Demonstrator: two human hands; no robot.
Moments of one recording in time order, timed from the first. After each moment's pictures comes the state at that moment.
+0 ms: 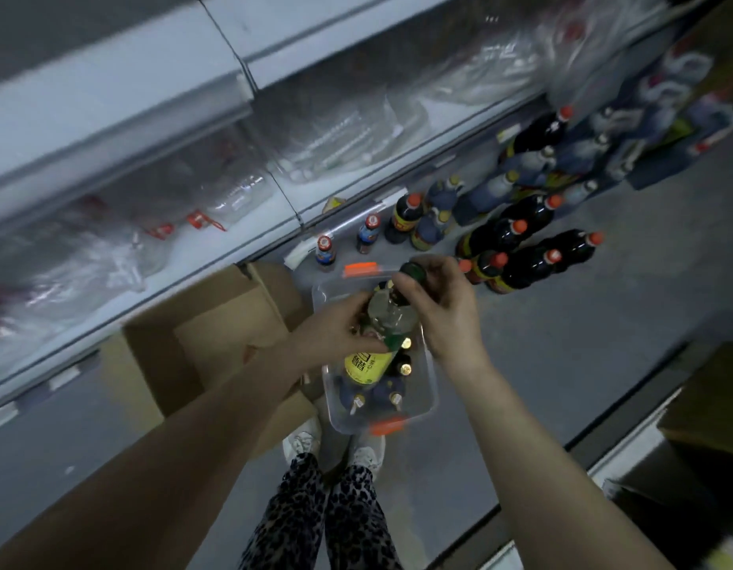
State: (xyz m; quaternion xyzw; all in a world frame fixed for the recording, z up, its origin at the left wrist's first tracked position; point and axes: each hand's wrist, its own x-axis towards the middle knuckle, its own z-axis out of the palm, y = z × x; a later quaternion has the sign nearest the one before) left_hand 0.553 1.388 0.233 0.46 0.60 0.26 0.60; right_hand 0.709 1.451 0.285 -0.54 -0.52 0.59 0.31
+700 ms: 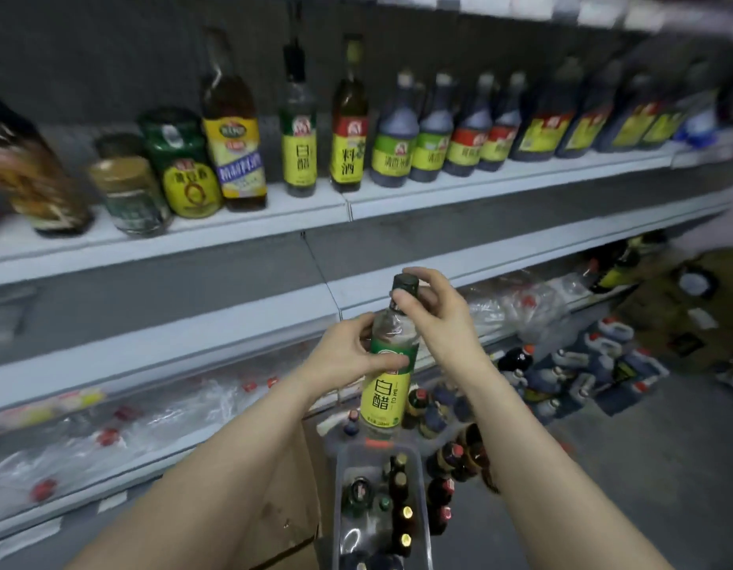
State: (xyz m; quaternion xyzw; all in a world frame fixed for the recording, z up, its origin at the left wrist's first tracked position) left_hand 0.505 1.361 0.584 0.48 0.64 0.45 0.41; right_hand 0.640 1.457 0.622 -0.32 -0.70 0.54 0.34
